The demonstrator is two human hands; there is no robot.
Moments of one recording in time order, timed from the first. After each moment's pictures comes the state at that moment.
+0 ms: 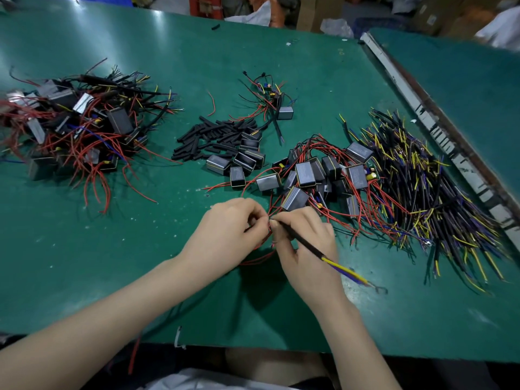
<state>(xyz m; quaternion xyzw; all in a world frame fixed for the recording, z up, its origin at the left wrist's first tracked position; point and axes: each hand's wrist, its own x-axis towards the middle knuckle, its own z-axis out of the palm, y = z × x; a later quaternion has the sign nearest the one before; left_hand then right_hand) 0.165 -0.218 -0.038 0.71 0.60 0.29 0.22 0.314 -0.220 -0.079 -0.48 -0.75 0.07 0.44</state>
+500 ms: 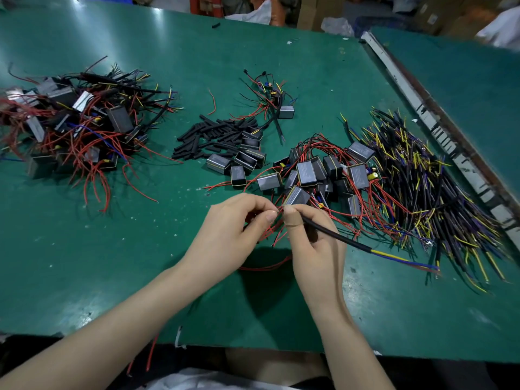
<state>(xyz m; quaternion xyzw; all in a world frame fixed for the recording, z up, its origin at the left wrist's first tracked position) 0.165 -0.224 -0.041 0.69 0.55 0.40 0.25 0.302 -0.223 -0.073 -0.52 -0.57 0.28 0.57</state>
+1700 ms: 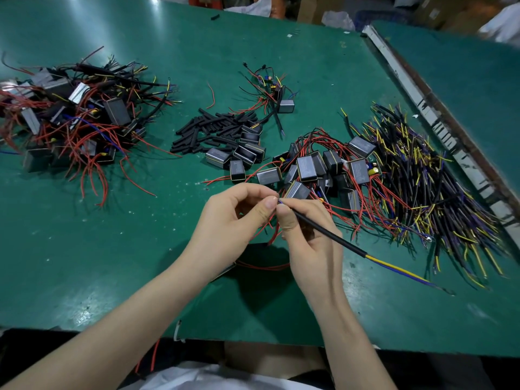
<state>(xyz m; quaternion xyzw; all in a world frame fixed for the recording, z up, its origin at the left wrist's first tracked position) 0.172 -0.224 -0.046 0.53 0.48 0.54 0.45 0.301 -0.227 -0.072 -0.45 -0.62 0.30 0.57</state>
